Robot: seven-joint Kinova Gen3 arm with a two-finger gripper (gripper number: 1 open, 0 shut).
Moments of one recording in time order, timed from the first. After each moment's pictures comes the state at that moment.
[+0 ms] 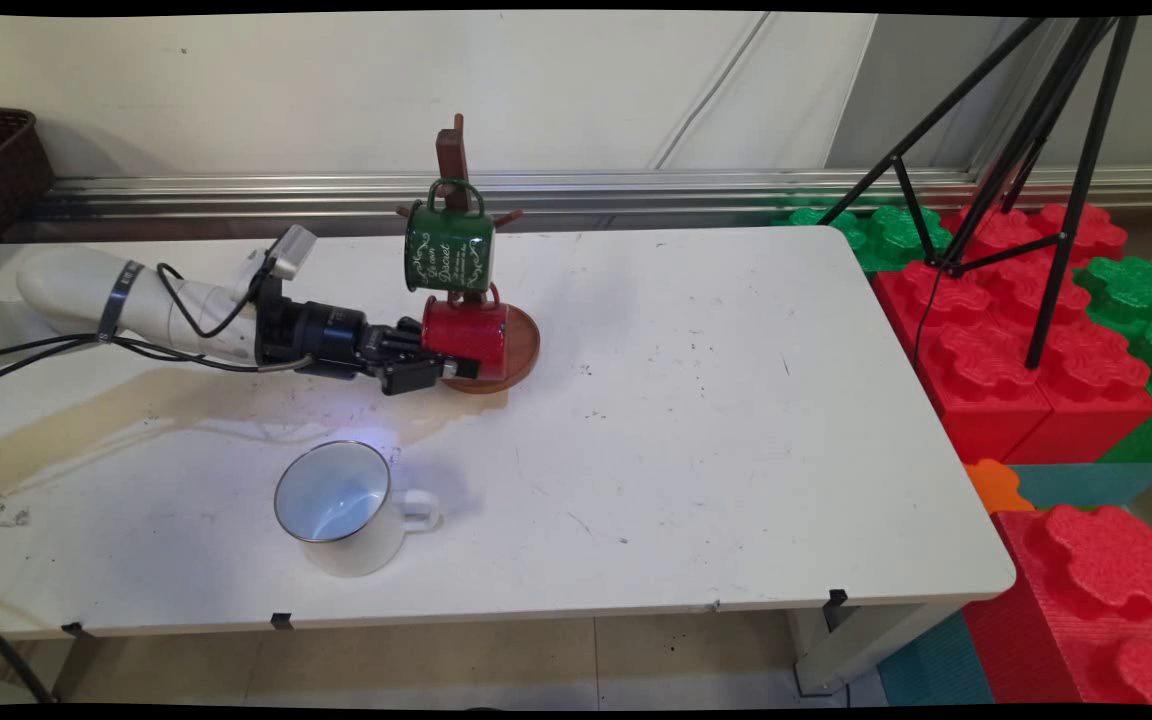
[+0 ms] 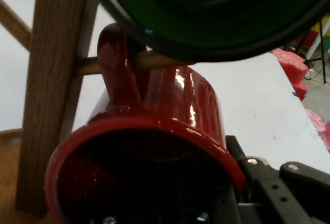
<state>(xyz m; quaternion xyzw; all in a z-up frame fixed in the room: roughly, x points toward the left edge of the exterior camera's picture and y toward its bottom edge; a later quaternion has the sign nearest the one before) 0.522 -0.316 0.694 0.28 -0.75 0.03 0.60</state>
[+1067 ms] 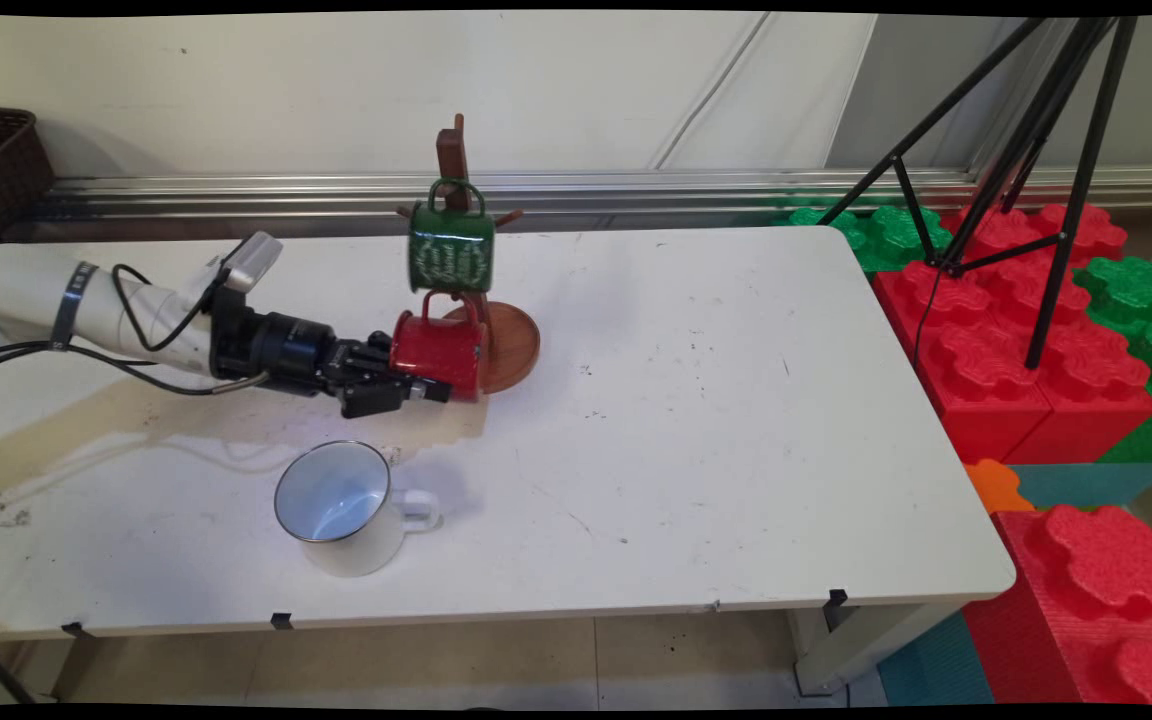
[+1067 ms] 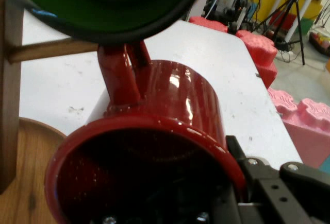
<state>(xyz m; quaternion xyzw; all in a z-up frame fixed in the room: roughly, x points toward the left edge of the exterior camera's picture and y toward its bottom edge) 0.532 -0.282 0.712 0.25 -0.77 0.01 0.59</state>
